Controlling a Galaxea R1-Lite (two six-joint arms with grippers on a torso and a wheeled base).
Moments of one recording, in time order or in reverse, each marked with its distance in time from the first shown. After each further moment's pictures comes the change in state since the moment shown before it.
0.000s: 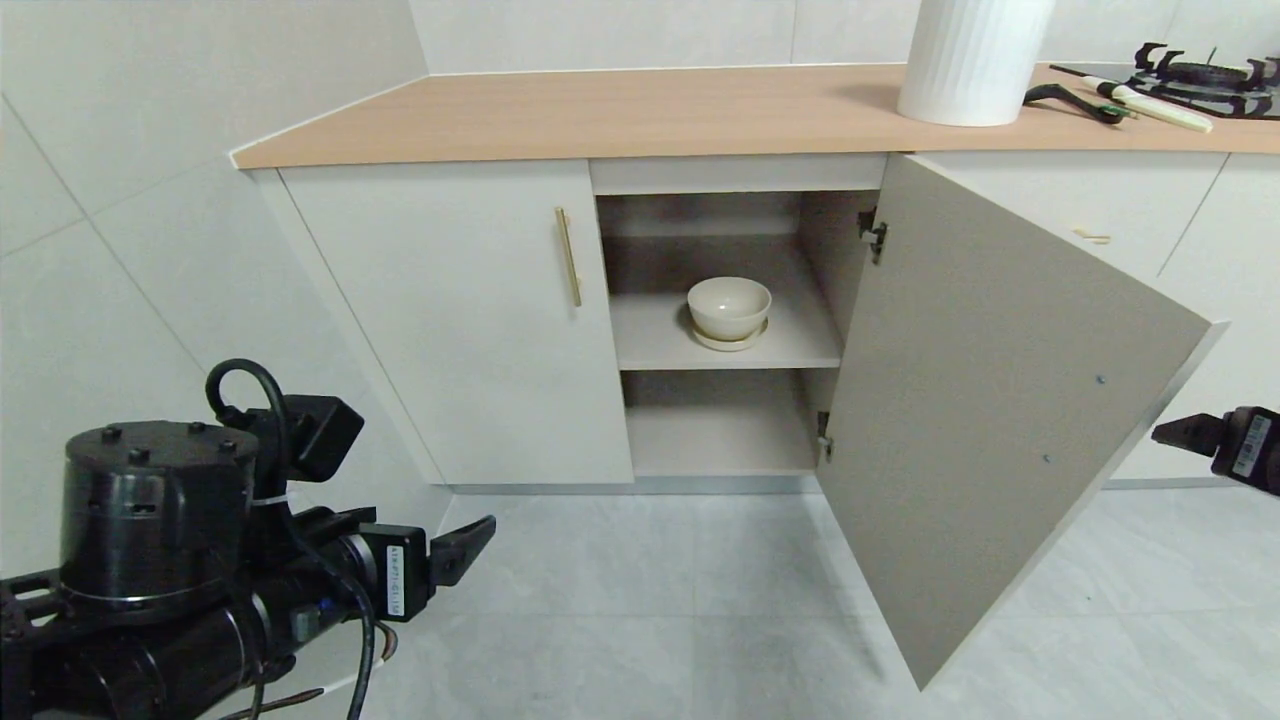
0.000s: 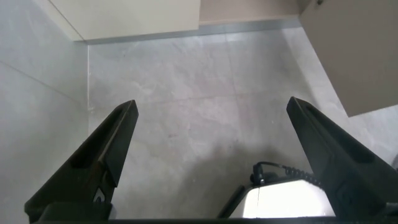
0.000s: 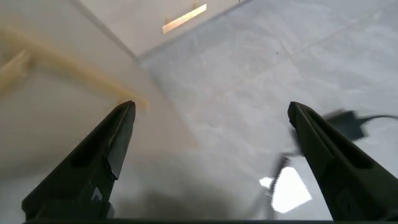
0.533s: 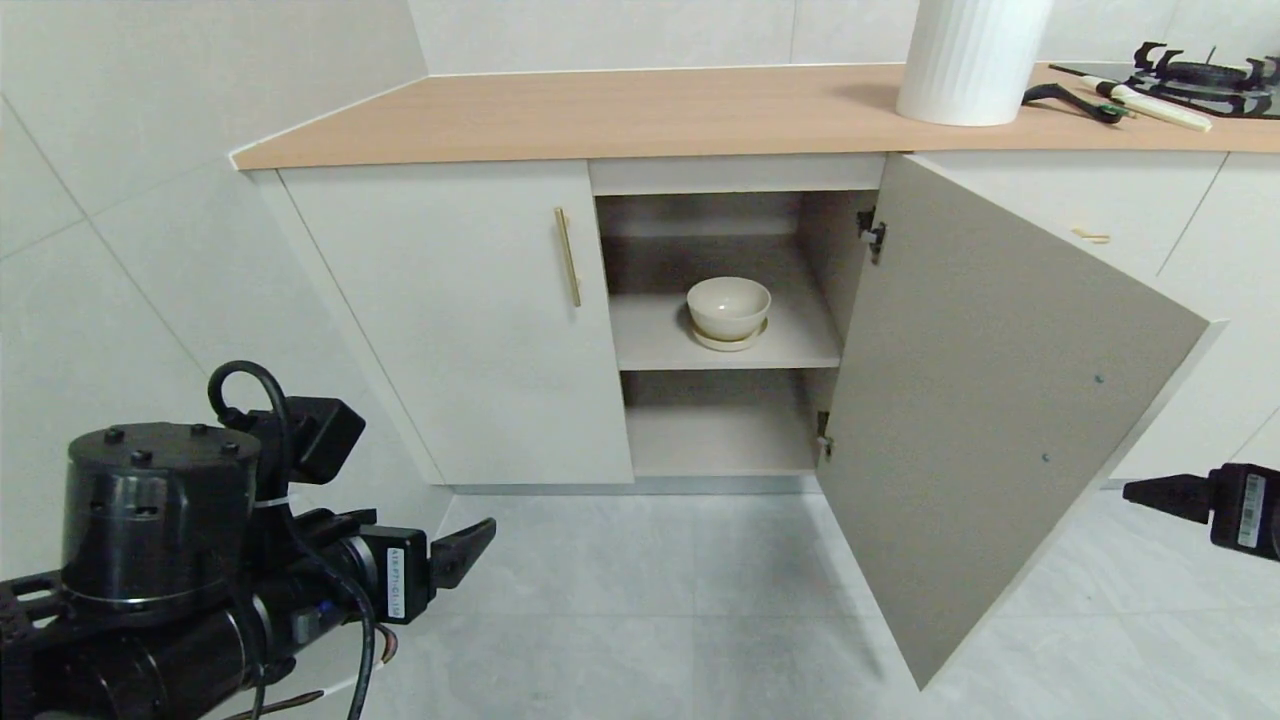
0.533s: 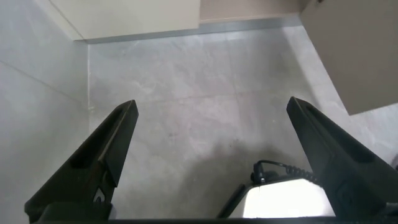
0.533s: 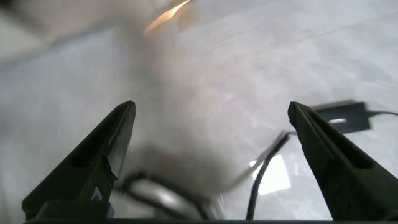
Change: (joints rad) left arm 0.000 0.001 0.001 0.005 0.000 0.001; right arm 0.185 -0.133 0.019 0.216 -0.003 -0.025
